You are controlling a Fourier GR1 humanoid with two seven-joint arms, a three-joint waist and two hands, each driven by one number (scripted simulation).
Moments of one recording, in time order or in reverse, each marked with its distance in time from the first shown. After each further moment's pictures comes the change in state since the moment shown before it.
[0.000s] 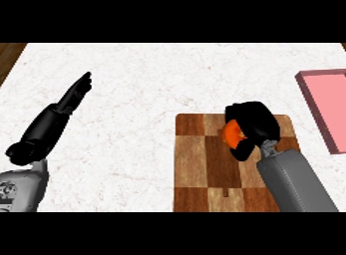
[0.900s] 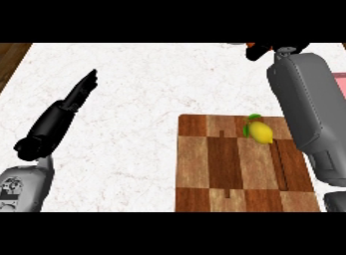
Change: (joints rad) left arm -0.027 -0.016 -0.012 0.006 -0.009 -0.001 0.024; right arm -0.660 -0.065 -0.348 0.559 0.110 -0.395 0.327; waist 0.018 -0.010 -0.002
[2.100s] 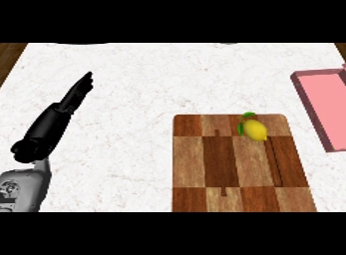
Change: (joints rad) left arm 0.022 -0.002 0.020 -0.004 -0.009 0.002 -0.004; right arm -0.041 -0.401 -0.273 0.360 -0.092 -0.008 0.026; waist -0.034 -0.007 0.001
